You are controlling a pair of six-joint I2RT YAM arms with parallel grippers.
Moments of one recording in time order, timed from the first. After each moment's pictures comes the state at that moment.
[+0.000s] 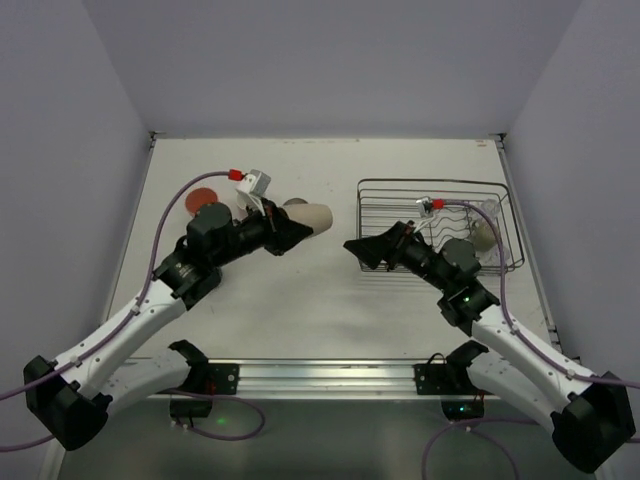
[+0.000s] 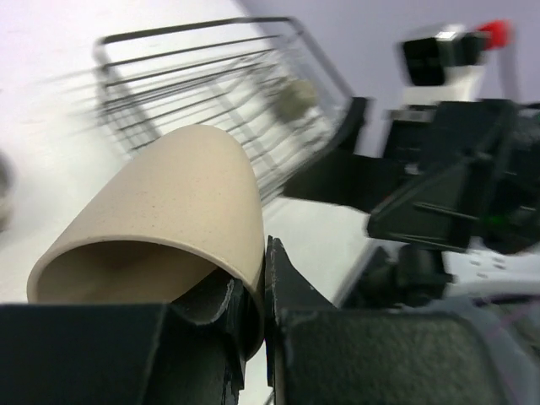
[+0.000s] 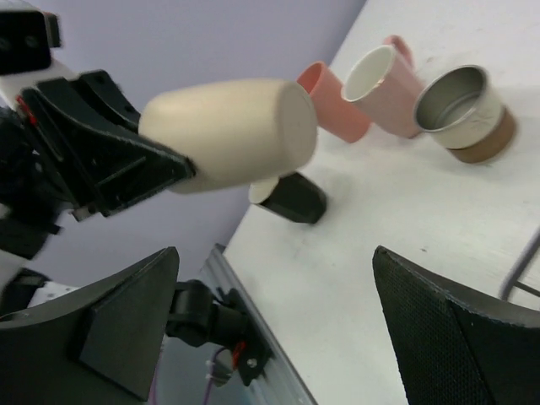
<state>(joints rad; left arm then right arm) -0.63 0.95 0.81 0.03 0.35 -0.59 0.56 0.86 0.47 0.44 -0.37 0.93</state>
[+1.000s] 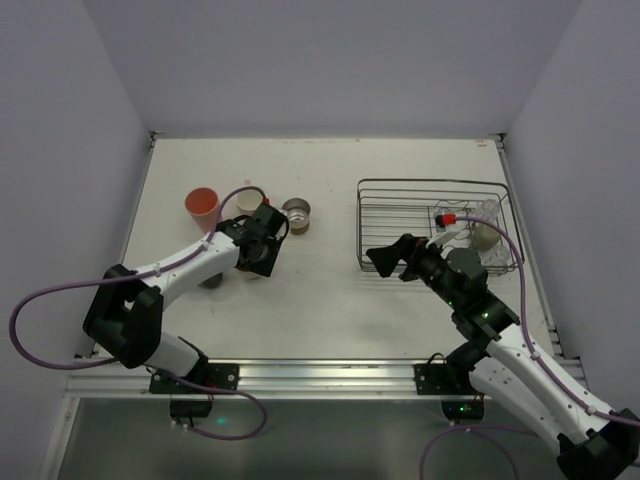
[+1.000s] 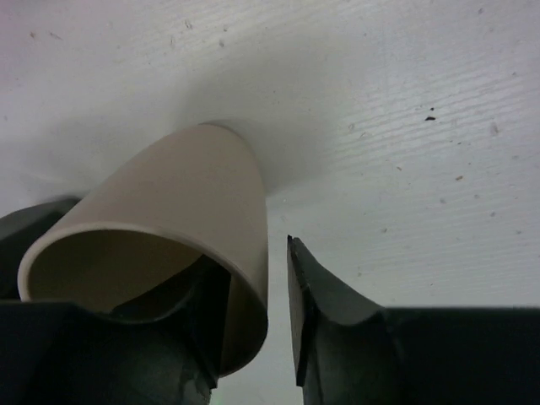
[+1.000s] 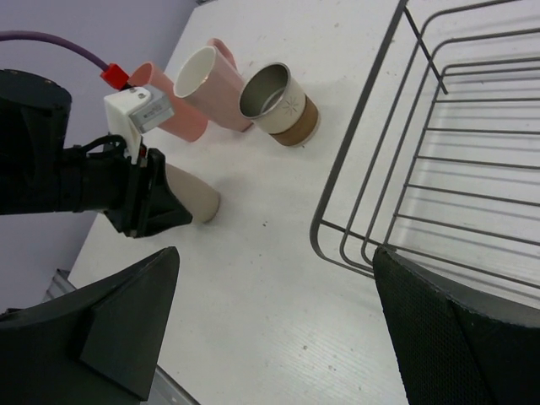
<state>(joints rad) -0.59 1.47 0.97 -0.69 -0.22 -0.25 0.56 0.63 0.48 -0.04 -0.04 0.63</state>
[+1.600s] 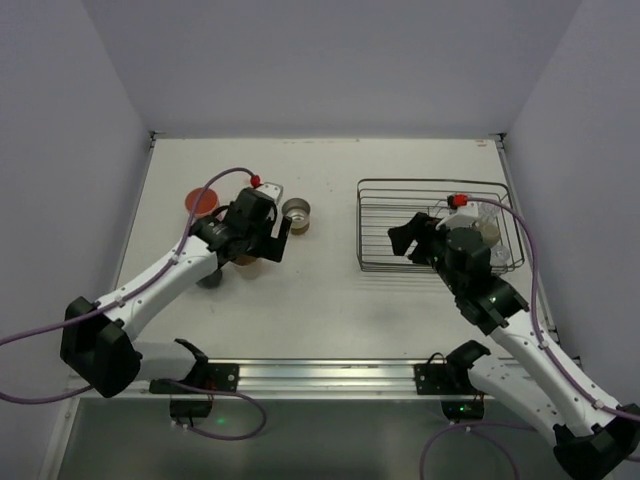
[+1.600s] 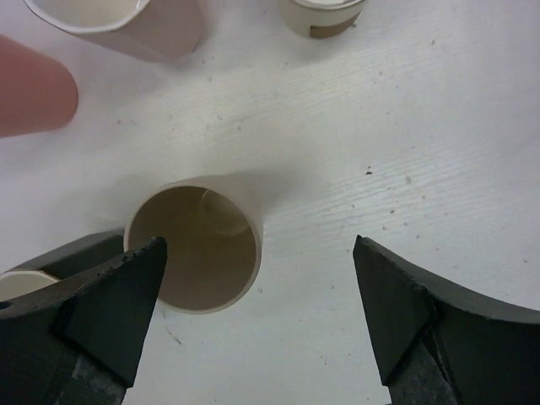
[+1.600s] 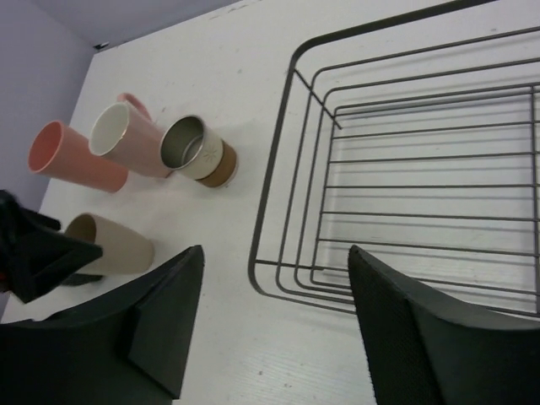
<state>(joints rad) -0.59 1.34 1.05 -0.70 -0.24 -0.23 0.55 0.73 0.69 -0.27 0.19 0.58</state>
